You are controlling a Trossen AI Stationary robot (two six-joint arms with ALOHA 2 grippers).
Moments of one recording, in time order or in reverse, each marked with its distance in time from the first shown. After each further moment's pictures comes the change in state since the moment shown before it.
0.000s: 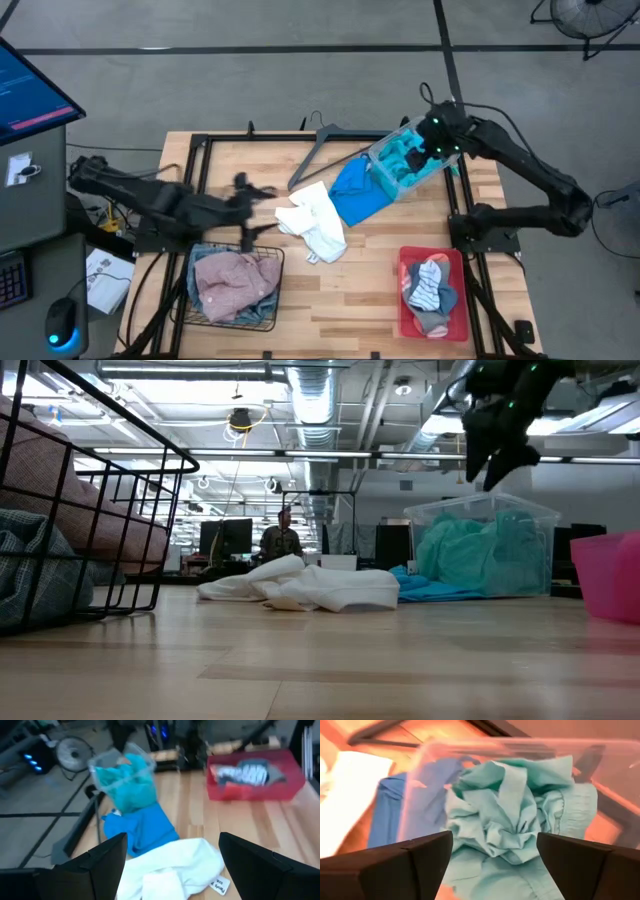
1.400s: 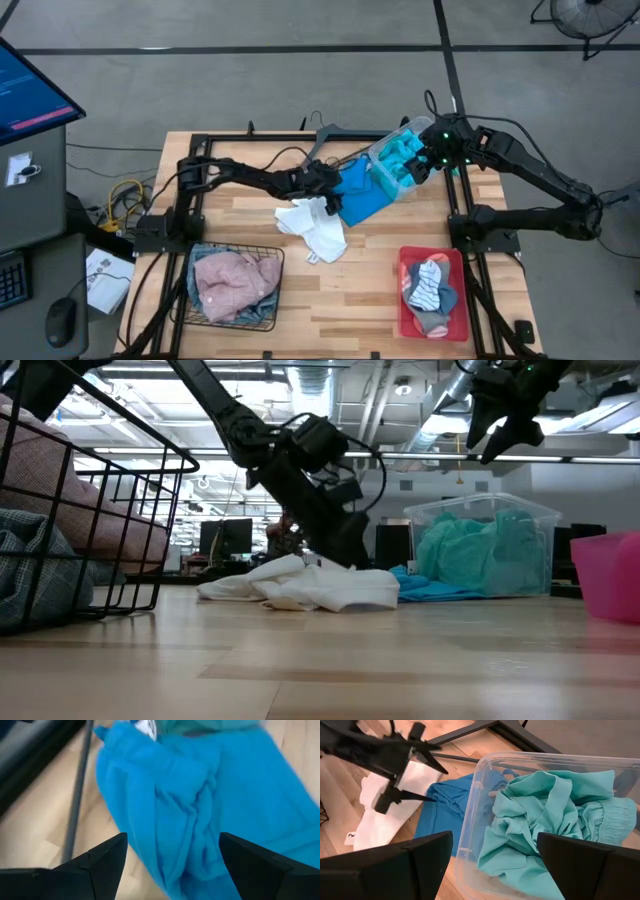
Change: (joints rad) left arm 0.590 1.020 0.175 0.617 0.349 0.023; right arm 0.197 -0.138 0.001 0.000 0.007 0.103
